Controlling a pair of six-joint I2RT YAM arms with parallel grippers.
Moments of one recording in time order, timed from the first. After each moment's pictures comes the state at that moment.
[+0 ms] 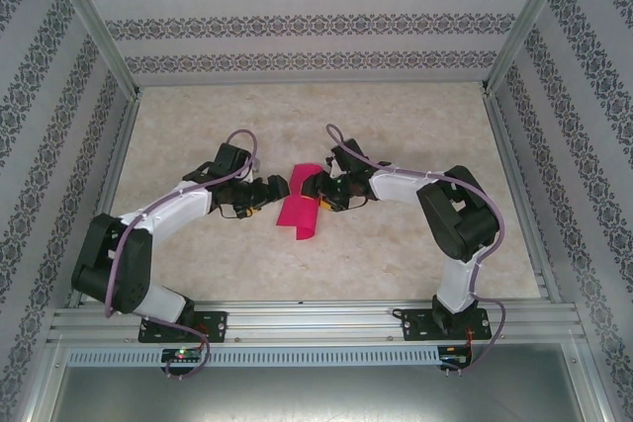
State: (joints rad) left arm -0.35 1.49 0.87 -0.40 0.43 -0.71; right arm 0.56 1.87 1.06 -0.18 -0.53 0.89
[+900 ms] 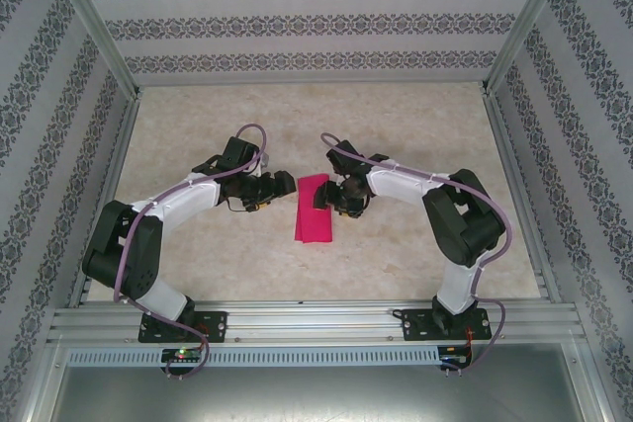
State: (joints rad) left arm -0.37 1.56 0.94 -0.39 0.45 -0.70; right arm 0.60 1.84 1.16 -0.58 -0.27 0.77
